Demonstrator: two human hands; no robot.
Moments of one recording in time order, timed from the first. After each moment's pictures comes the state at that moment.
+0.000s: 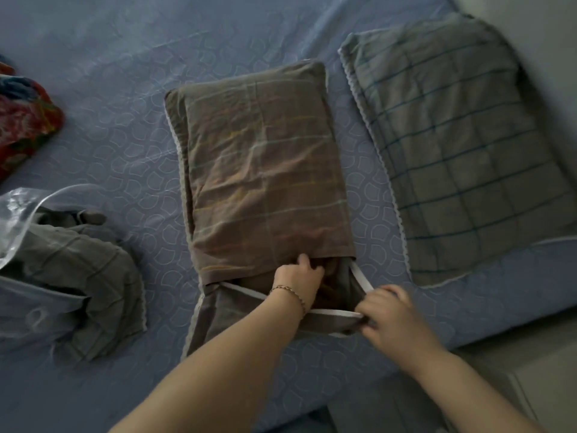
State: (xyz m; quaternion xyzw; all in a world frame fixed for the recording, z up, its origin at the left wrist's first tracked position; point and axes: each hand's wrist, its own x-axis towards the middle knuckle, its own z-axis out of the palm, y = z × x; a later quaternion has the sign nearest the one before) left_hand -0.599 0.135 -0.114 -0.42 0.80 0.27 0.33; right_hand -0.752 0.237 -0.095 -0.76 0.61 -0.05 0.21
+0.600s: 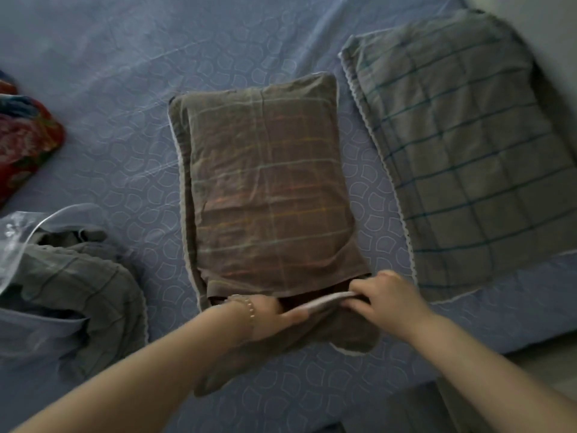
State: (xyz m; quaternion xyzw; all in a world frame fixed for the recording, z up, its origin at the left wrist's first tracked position) left_hand -0.548 0.116 -0.096 -0.43 0.68 0.43 0.41; right_hand -0.767 0.169 -0.094 -0.75 0.60 0.07 0.26
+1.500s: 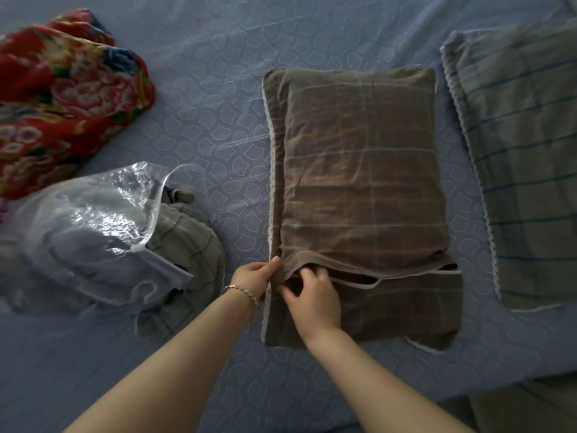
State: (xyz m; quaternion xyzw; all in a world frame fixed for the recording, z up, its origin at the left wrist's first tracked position) left_hand -0.389 0.119 -0.143 -0.74 0.18 0.64 -0.14; right_hand -0.498 0.158 -0.110 -0.50 0.76 -0.07 0.40
